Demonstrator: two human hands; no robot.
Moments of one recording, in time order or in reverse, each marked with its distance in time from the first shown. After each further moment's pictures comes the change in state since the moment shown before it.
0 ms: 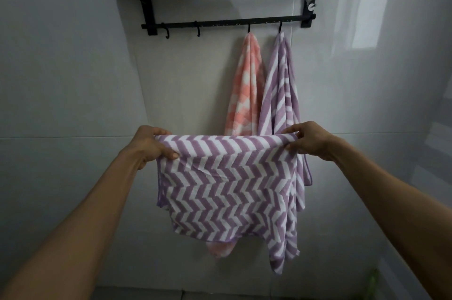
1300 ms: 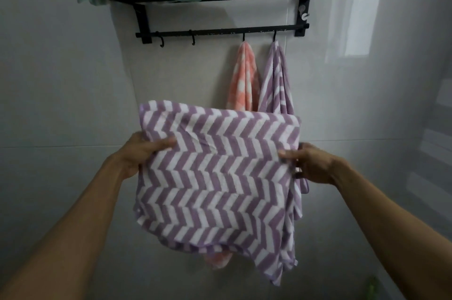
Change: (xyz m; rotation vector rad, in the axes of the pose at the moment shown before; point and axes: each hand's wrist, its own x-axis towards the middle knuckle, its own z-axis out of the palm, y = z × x) left_hand 0.002 0.004 -0.013 -0.286 -0.077 0.094; right_hand -0.007 0.030 0.006 0.611 -0.244 0.087
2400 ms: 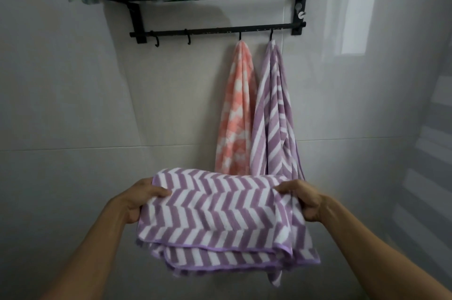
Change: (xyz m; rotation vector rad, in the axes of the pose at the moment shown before) left_hand -0.018 -0.086 0.012 -0.025 -0.194 -0.394; right_hand -0.006 0.068 0.036 0.294 0.107 0.306
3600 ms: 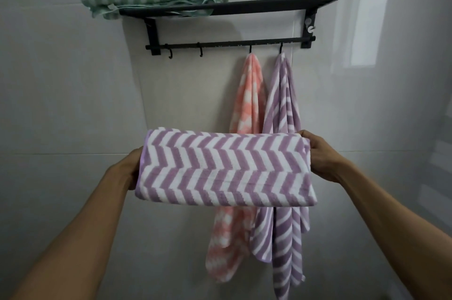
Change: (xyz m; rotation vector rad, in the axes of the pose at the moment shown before) left_hand -0.030 0.094 -0.011 -0.012 0.190 0.077; right_hand -0.015 -0.099 -0.003 -0.516 0.076 -0.700
